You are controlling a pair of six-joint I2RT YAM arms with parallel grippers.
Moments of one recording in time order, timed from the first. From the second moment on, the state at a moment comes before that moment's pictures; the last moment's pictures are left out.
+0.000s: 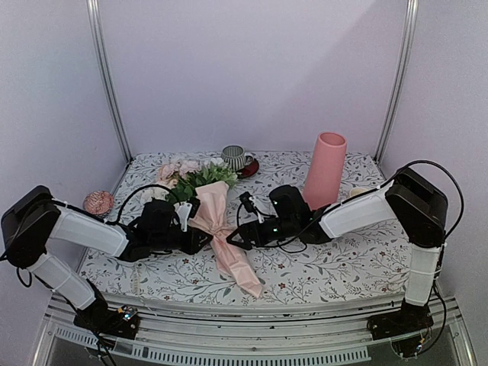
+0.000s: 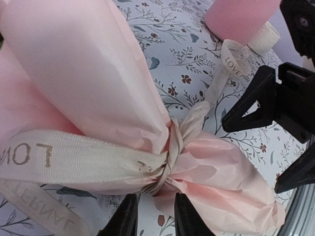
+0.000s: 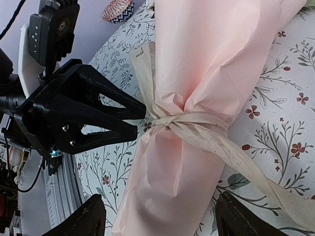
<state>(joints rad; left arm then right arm) -0.71 1.51 0.48 0.43 0.12 -0.37 0.91 1.96 1.06 0.34 -0.41 0.47</state>
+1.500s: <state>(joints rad) -0.75 1.49 0.56 0.29 -0.04 -0.41 0.91 2.05 1.05 0.35 -0.36 0.55</state>
